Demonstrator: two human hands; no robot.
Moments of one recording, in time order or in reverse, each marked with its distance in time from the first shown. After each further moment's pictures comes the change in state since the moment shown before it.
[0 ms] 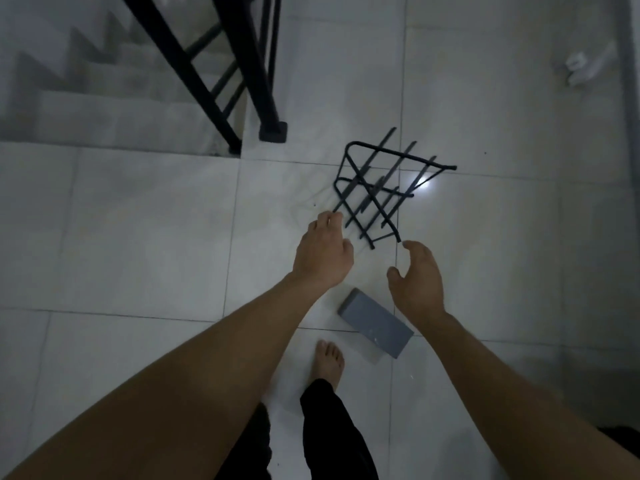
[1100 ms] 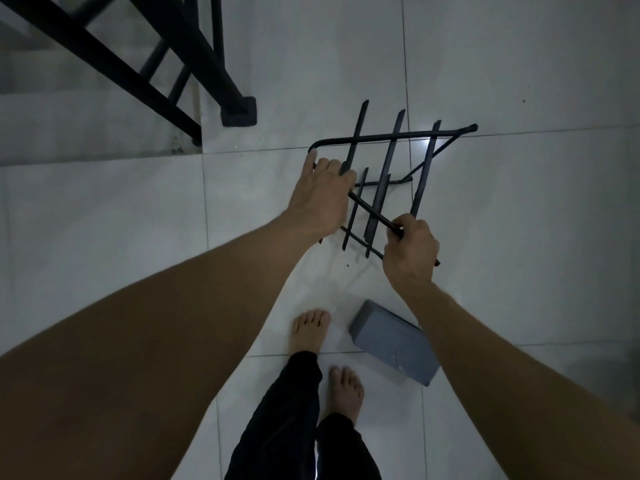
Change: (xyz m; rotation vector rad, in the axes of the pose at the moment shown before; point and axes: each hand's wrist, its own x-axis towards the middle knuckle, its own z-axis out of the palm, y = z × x) left_hand 0.222 -0.064 0.068 0.534 -0.073 0.363; right_hand 0.177 0.038 0.111 -0.065 0.172 0.168
